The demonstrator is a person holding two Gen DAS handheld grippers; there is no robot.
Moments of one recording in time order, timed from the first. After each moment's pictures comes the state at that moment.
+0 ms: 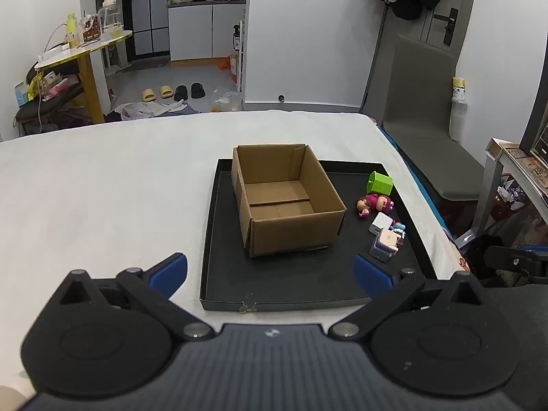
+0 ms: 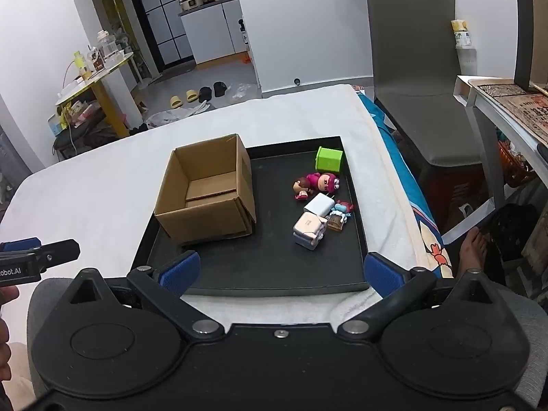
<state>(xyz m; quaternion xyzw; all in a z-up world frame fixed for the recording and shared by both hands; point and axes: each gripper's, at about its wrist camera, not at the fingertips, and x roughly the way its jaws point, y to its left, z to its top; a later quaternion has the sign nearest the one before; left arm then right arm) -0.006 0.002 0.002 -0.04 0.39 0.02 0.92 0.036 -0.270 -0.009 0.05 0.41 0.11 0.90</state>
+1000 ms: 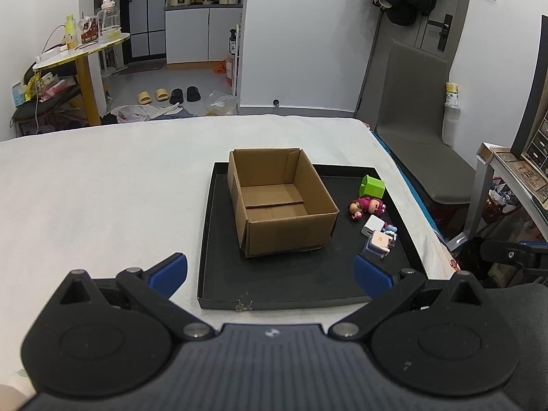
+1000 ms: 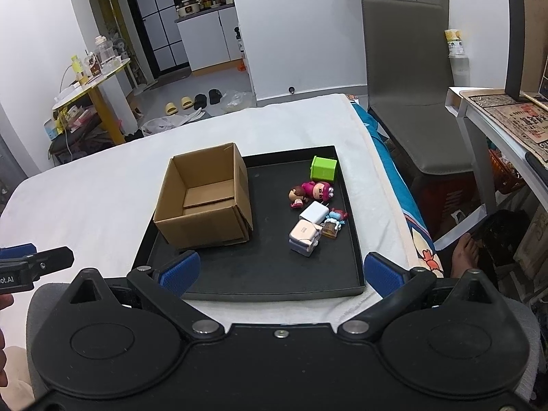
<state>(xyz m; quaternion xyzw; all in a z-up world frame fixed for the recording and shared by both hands) -0.016 0.003 0.011 -0.05 0.38 0.01 0.92 0.029 -0.268 0.004 0.05 0.40 0.10 0.91</state>
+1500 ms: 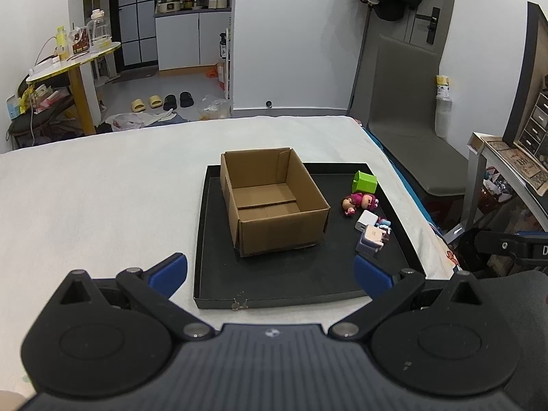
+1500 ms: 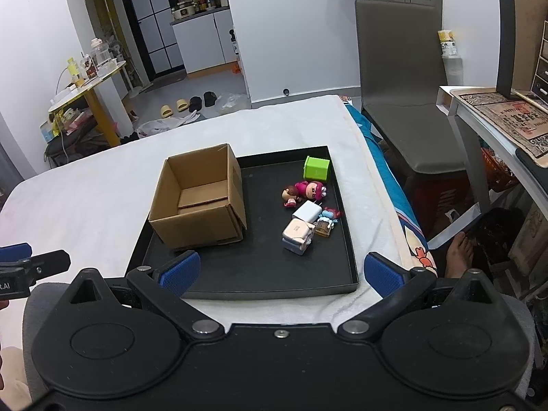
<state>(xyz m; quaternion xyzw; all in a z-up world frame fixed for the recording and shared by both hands) -0.021 -0.010 0.014 -0.03 0.38 0.00 0.93 0.022 -0.272 0.003 0.05 0.40 0.09 0.91</state>
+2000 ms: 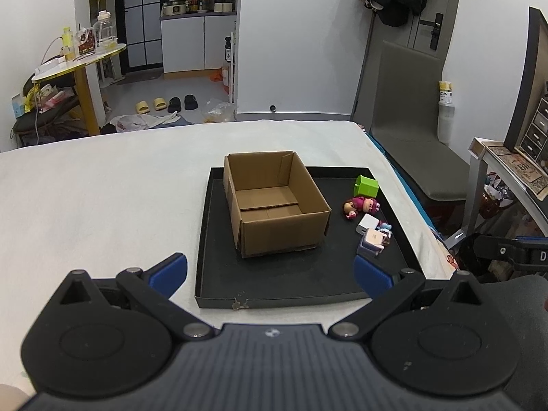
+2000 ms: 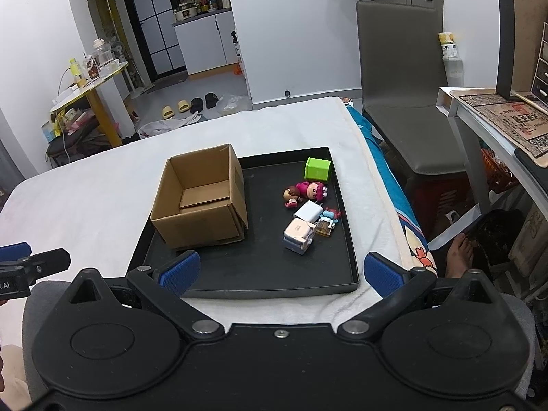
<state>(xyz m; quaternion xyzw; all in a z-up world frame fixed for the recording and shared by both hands) -0.030 -0.009 0.017 -0.04 0.37 0.00 0.93 0.018 -0.271 0.005 0.04 0.39 0.09 0.91</state>
